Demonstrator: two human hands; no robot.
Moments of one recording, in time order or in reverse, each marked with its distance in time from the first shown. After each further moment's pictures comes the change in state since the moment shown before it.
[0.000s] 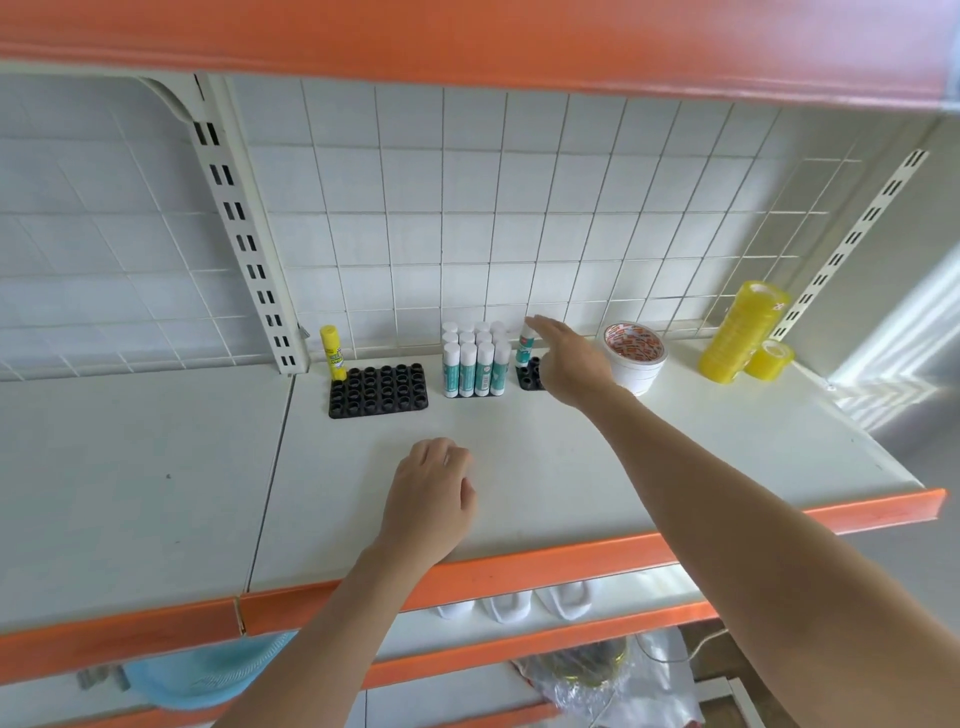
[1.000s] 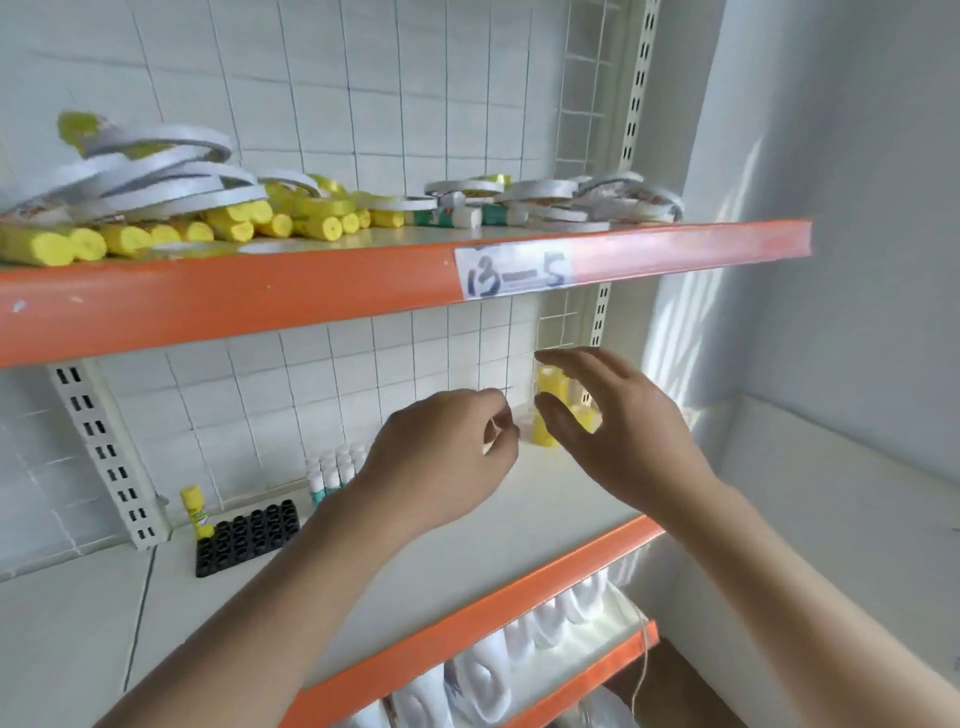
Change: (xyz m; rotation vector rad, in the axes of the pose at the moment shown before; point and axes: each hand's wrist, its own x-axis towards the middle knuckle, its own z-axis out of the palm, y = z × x) left_hand 0.044 0.204 -0.217 -0.163 -0.056 0.345; right_hand -0.236 -0.009 -0.209 -0.006 0.668 -0.116
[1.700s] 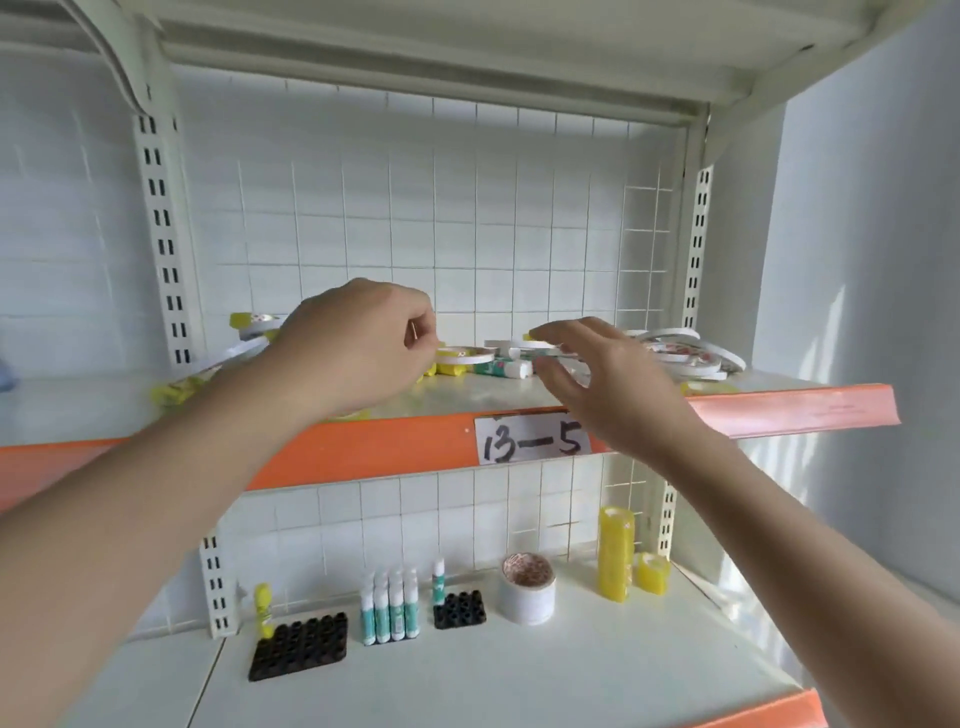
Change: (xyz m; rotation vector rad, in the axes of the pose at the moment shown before) left_hand 0.058 0.026 -0.169 0.406 0.349 -0.139; right_hand 0.145 -0.008 -0.057 0.155 0.042 -0.232
